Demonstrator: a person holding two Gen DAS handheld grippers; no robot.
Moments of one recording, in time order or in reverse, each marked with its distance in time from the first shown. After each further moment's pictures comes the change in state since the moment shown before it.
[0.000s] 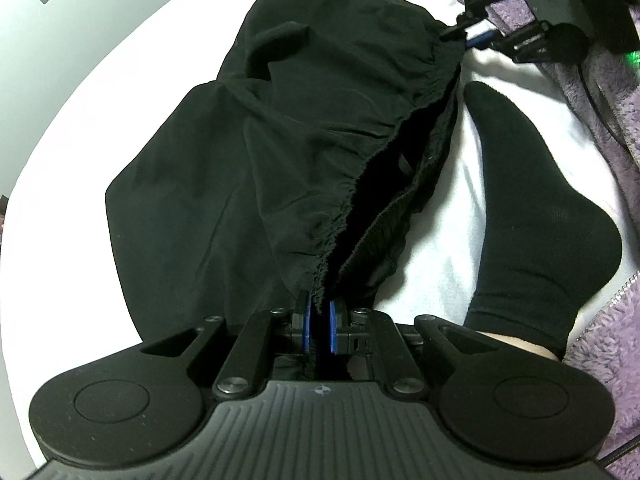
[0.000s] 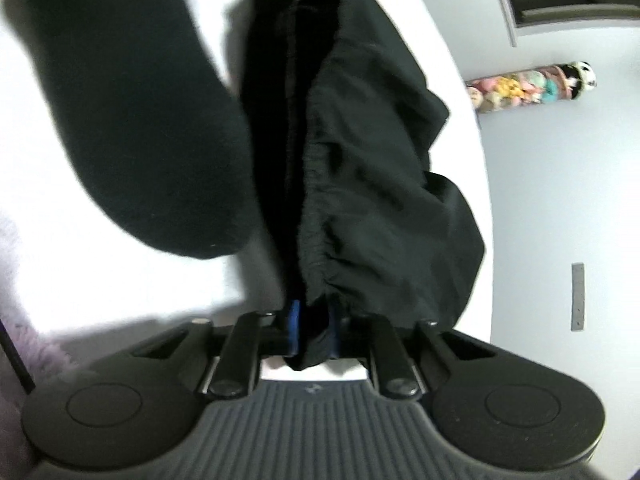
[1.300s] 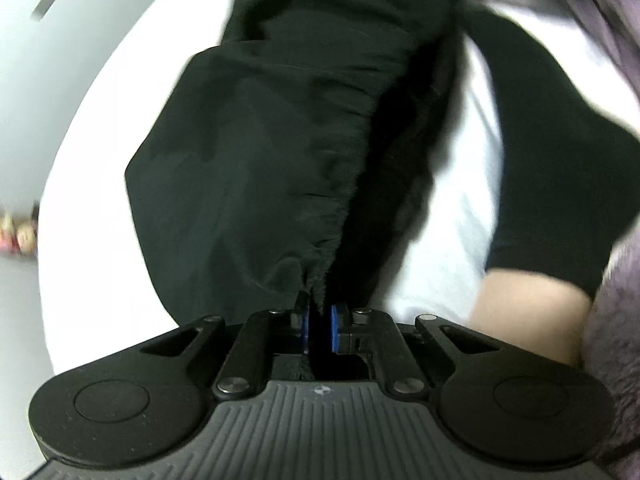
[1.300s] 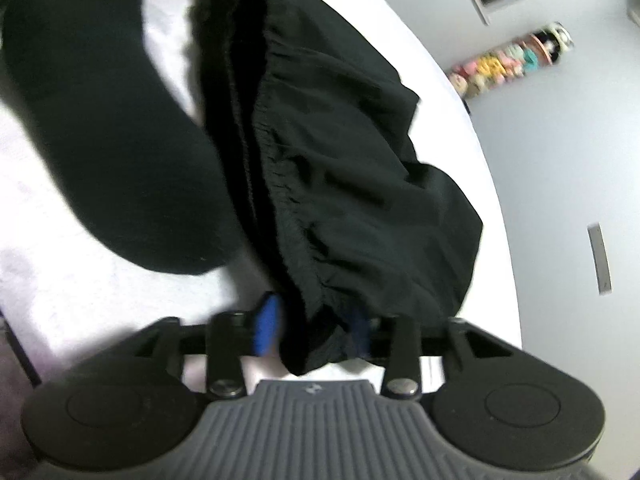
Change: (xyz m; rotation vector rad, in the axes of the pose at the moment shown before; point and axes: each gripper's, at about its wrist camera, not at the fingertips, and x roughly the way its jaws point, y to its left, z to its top) left arm 0.003 -0.009 -0.018 0.039 0.114 0.127; right arm 0.008 -0.021 -0.006 0.137 -0.057 0.067
